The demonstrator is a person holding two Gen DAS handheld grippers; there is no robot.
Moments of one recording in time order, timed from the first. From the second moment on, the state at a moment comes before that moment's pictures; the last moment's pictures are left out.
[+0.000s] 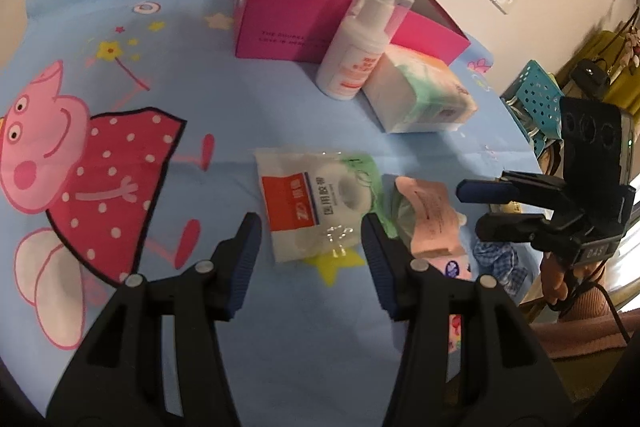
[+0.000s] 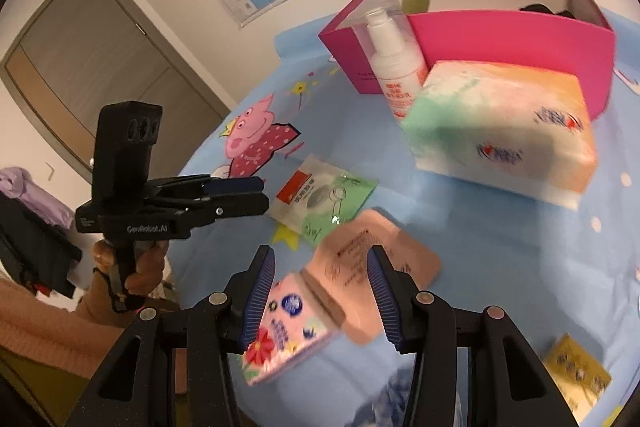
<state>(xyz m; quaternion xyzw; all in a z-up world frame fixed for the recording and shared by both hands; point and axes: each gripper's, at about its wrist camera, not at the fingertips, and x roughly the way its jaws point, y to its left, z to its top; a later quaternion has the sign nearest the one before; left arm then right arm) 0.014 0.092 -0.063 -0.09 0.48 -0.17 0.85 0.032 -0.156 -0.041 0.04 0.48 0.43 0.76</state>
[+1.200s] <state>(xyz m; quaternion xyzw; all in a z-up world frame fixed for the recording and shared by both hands) 0.024 0.104 -0.081 -0.11 0.47 -0.21 0.85 0.087 -0.107 -0.082 0.11 0.52 0.45 0.72</state>
